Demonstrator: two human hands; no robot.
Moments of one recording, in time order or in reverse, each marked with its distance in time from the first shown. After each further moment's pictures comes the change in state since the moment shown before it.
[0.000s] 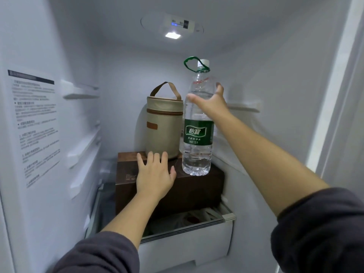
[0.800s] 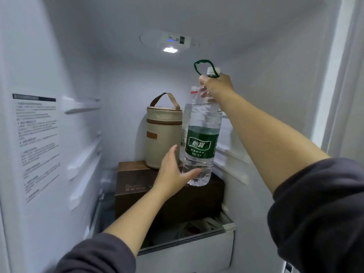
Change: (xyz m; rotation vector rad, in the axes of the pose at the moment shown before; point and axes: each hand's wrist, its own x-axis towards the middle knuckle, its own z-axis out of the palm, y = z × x) left_hand 0.024 0.030 -0.026 -1.049 -0.129 -0.043; right_hand 0.020 -0.061 -0.035 0.133 0.042 -0.031
